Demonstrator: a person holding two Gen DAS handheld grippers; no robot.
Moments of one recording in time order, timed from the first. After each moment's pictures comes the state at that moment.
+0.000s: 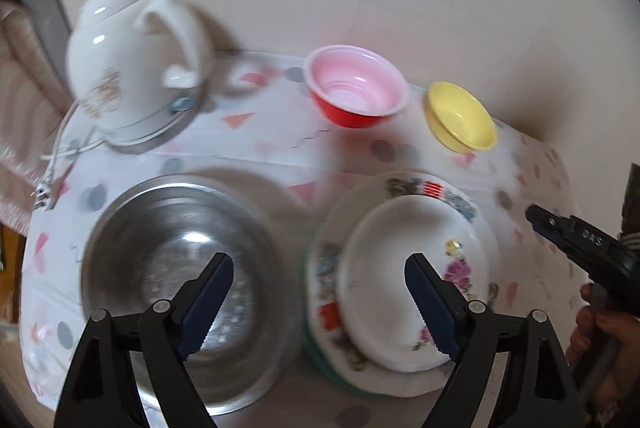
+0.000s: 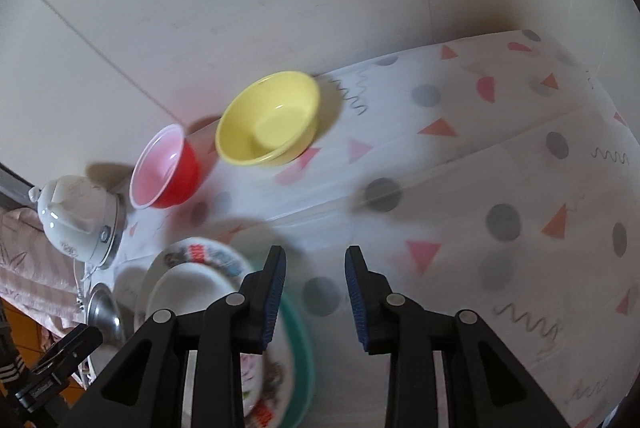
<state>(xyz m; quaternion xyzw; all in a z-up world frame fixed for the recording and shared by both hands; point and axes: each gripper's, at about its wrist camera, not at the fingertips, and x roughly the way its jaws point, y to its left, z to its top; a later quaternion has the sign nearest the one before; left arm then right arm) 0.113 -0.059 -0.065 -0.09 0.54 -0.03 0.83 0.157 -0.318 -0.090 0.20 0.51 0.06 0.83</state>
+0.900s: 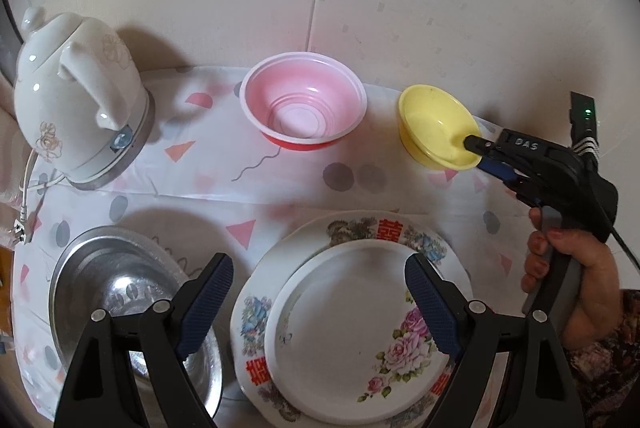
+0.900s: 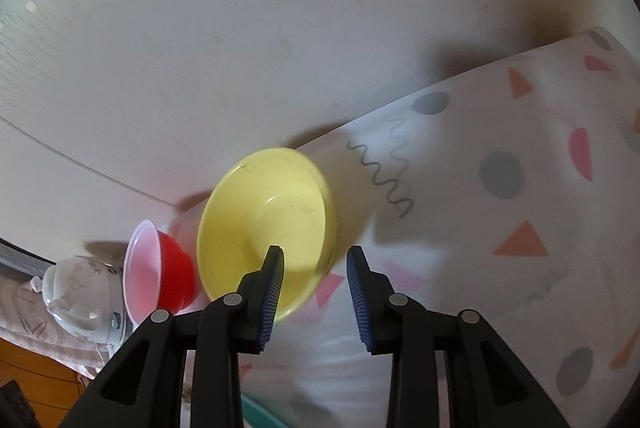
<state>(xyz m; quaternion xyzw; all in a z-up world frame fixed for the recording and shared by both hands) 0.167 -0.106 -0.067 -0.08 0.56 -0.03 0.83 0.276 -0.320 -0.126 0.27 0.51 0.08 0.81</state>
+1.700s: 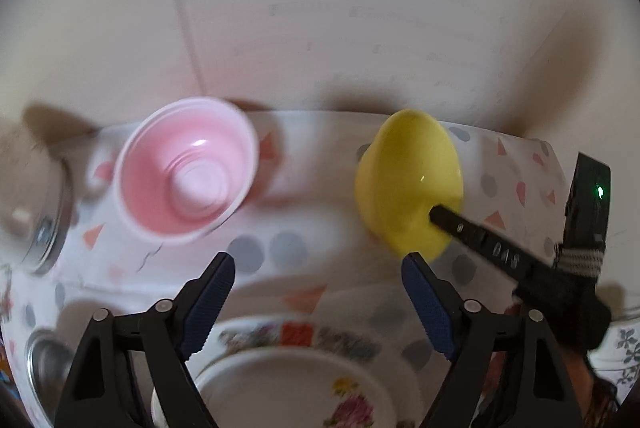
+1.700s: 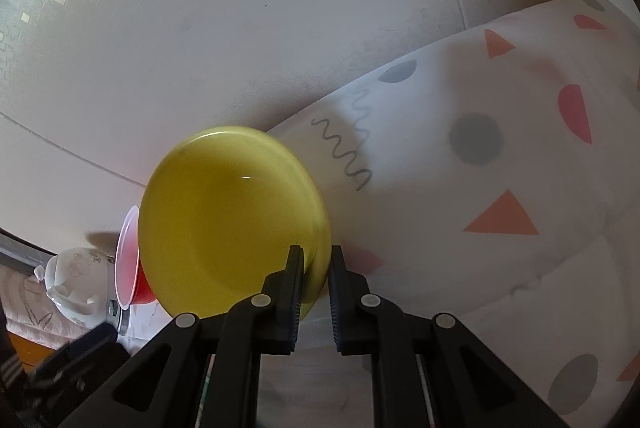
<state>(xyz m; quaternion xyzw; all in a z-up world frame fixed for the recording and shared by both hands) 0.255 -0.188 -0.088 -0.03 0.56 -0.08 0.82 0.259 -0.345 -0.159 0.30 0.50 0.11 0.81</state>
